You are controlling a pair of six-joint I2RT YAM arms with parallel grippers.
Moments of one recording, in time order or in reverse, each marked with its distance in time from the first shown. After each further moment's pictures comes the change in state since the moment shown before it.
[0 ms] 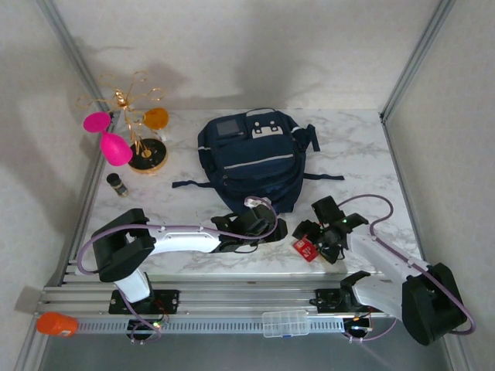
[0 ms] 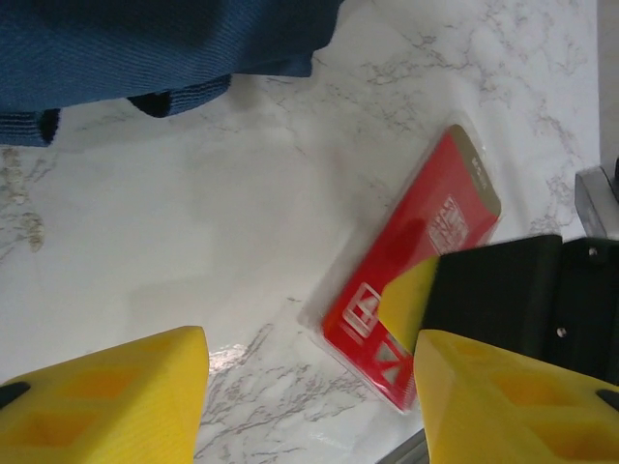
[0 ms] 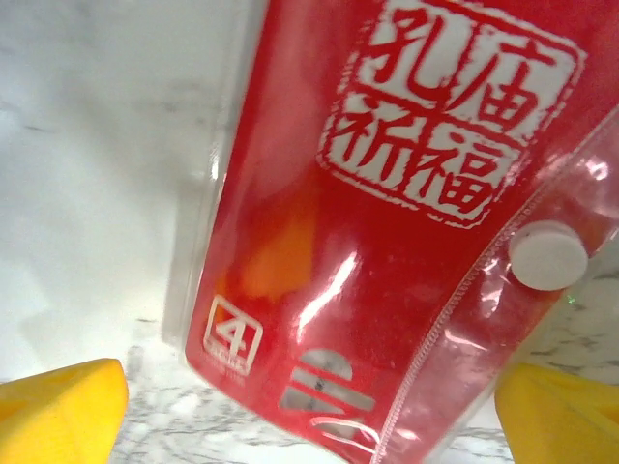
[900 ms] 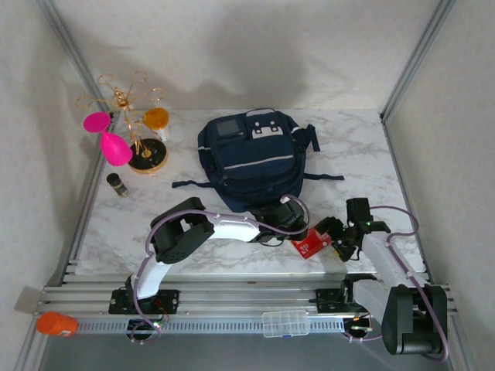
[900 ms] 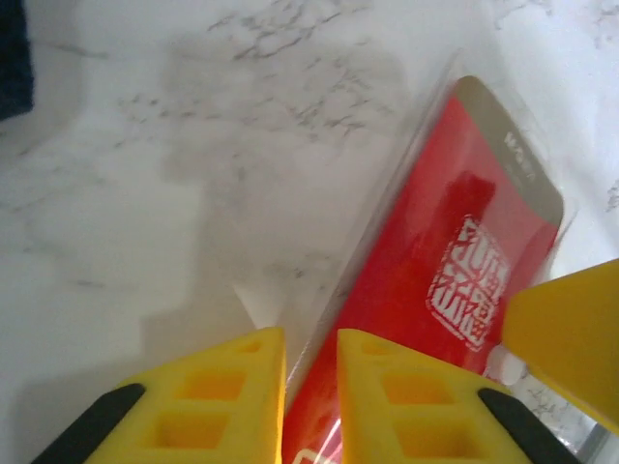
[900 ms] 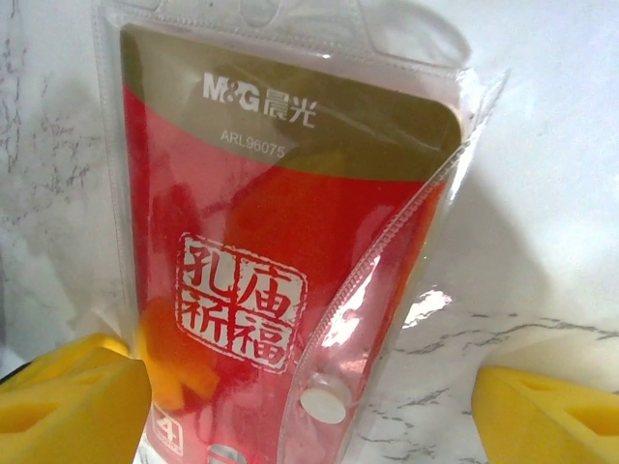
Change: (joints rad) left arm 0.008 0.439 0.378 0.013 0.136 0.233; right arm -0.430 -0.094 -0.109 0.053 -0.142 -0.183
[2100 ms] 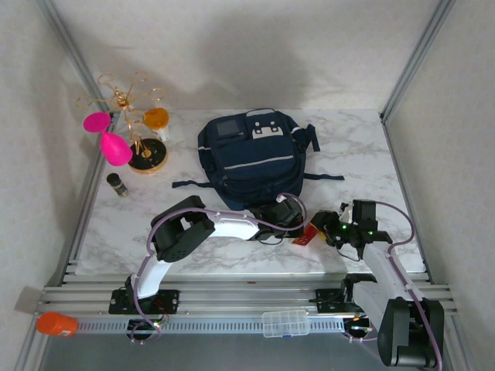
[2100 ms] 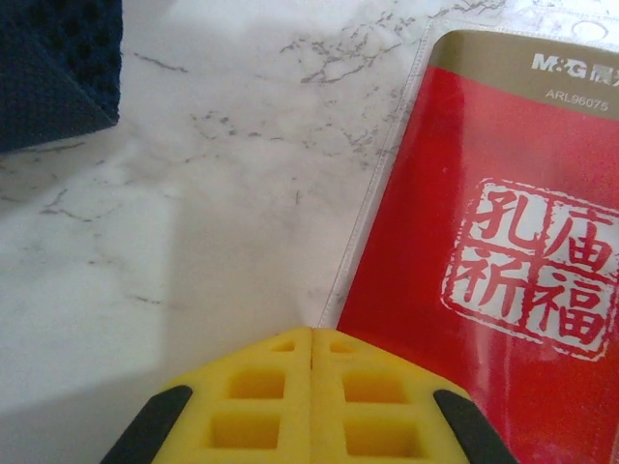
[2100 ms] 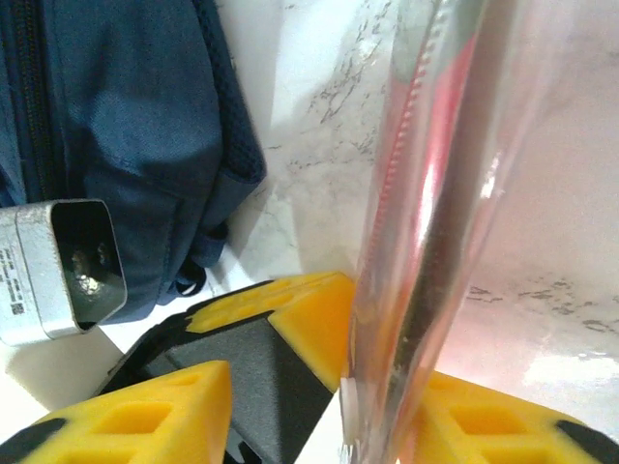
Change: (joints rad) left arm 0.026 0.008 -0.011 0.005 0.005 -0.087; right arm -0.048 -0.095 -0.087 0.282 -0.336 -0.052
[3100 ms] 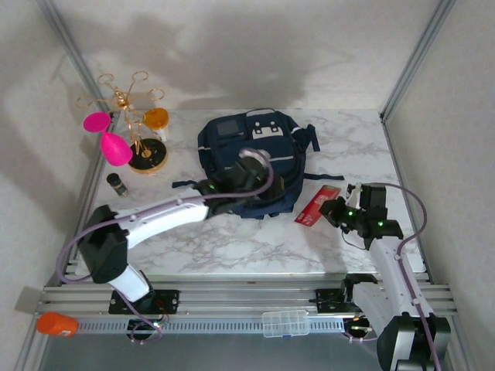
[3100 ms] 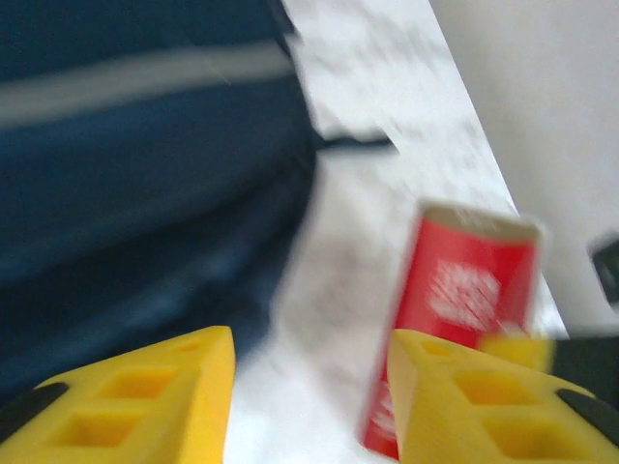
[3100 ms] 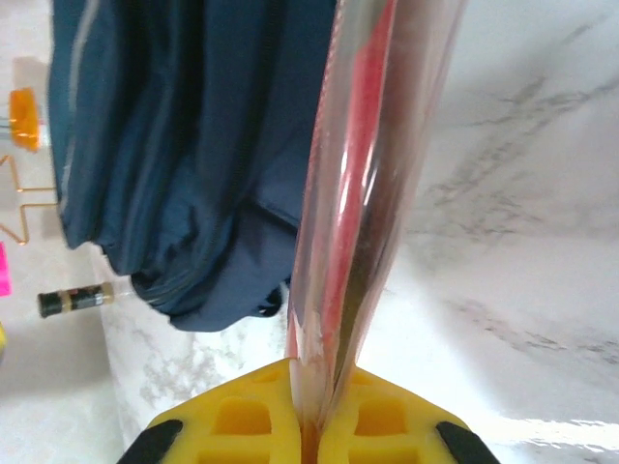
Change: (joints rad) left arm 0.223 -0.547 -0.066 -0.252 -0.136 0.250; right arm 0.000 -0.044 0.246 -0.172 0.037 -0.091
